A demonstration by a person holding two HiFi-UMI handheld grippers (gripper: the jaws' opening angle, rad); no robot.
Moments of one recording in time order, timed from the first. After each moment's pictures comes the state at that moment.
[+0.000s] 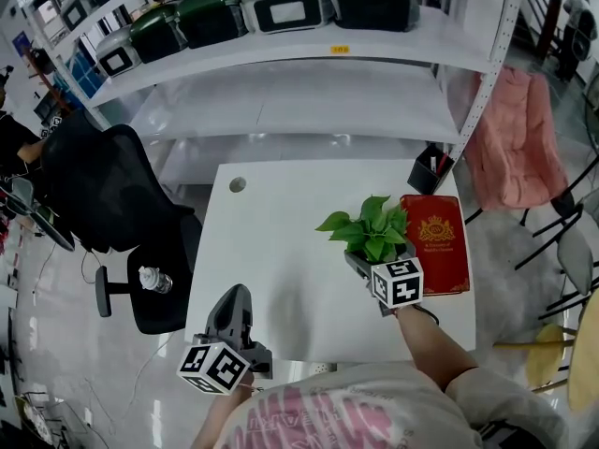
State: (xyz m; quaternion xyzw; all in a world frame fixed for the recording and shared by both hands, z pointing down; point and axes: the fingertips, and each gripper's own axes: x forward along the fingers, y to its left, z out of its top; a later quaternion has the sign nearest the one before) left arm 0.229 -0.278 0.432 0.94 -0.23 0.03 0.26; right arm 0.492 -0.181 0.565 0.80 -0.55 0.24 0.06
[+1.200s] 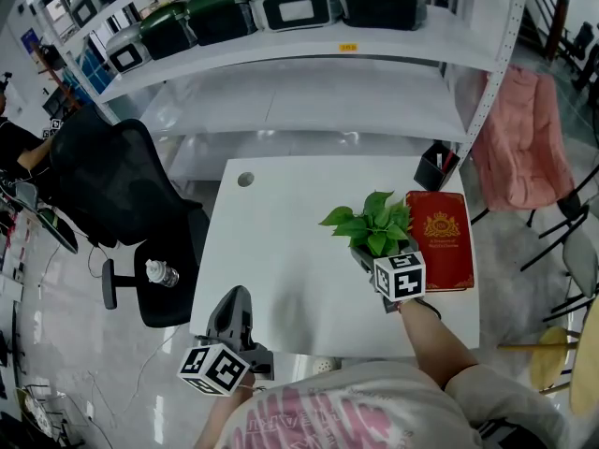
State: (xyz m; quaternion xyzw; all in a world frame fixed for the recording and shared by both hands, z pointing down) left arm 0.206 -0.267 0.431 0.93 -0.25 0.02 0.27; right arm 0.487 -0.178 0.568 0.79 -0.55 0.25 0.07
